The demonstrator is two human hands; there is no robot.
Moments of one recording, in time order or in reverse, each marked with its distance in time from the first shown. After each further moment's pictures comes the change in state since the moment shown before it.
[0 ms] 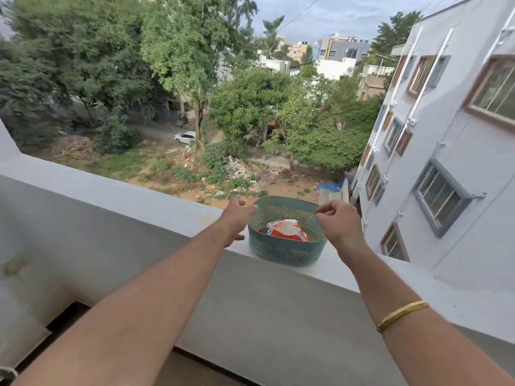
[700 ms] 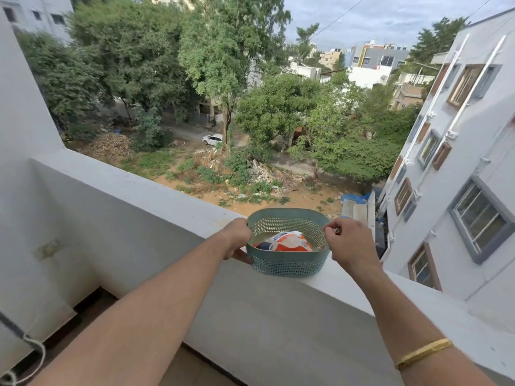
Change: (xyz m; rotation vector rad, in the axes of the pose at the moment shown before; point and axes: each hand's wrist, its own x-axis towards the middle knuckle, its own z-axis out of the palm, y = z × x) left_hand -0.016 -0.014 -0.022 0.135 -0.030 -0.102; right_hand 0.001 0.001 0.010 -0.190 -0.083 -0.236
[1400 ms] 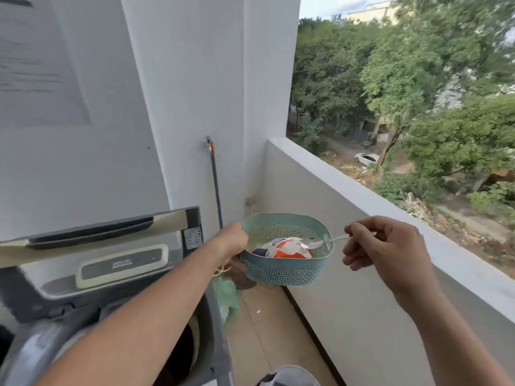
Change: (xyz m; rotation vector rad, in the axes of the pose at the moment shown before) left_hand -0.352 -0.274 -0.227 -0.241 0.684 -0.243; right_hand -0.275 -0.269 0.044 0.710 -0.606 -0.360
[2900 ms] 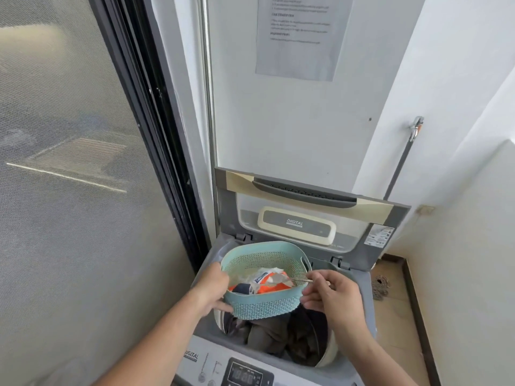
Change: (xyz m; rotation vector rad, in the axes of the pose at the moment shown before) left_hand -0.132 -0.351 -0.216 -0.453 0.571 -0.542; right_hand -0.091 0.065 0.410 0.280 -0.748 0.311
